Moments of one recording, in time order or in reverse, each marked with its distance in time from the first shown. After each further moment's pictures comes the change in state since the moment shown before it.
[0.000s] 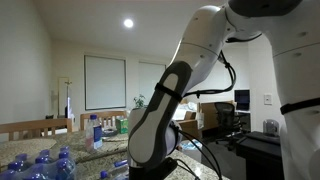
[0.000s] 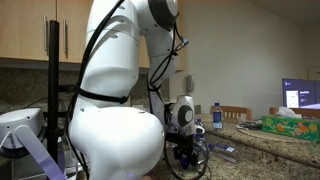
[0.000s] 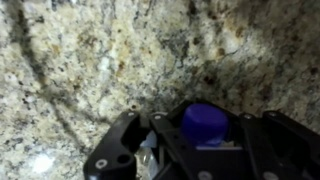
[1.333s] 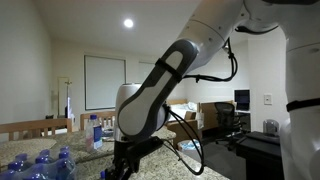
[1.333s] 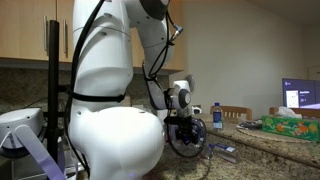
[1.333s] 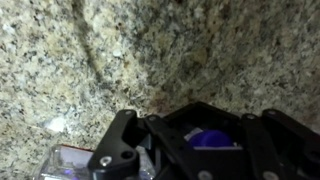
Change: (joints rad) arm 0.008 -0.115 0.026 0.109 -0.089 -0.094 0.133
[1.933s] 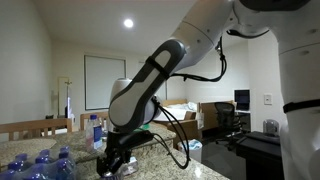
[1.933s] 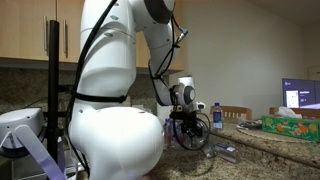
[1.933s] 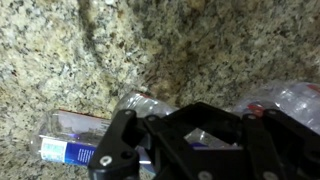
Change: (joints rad) arm -0.007 0.062 -0.019 0.125 0.000 0.000 0.004
